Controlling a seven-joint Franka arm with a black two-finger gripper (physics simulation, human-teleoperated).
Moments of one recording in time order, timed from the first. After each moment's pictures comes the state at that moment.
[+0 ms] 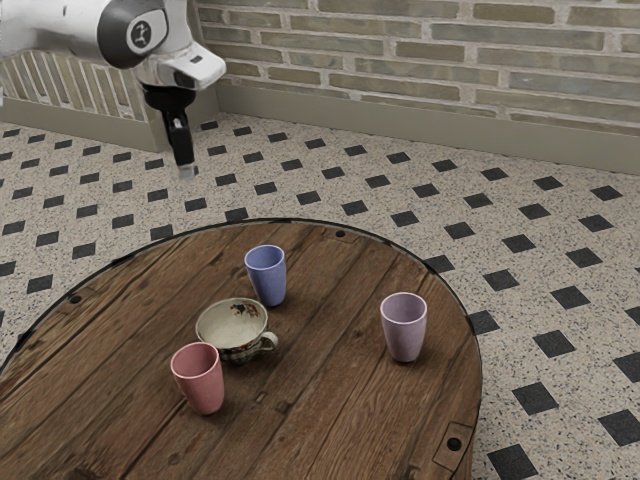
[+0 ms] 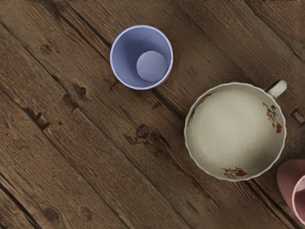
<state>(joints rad) -0.12 0.14 0.17 -1.50 0.10 1.67 0.79</state>
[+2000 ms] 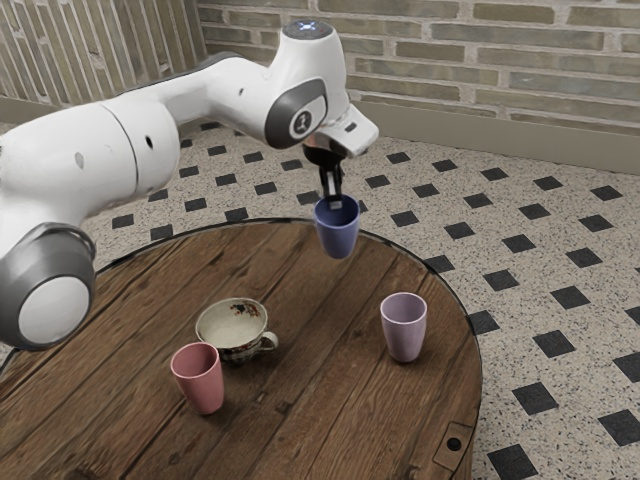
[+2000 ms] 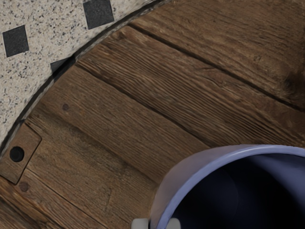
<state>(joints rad) -0.38 0.55 0.22 -1.23 0.03 1.98 0.81</state>
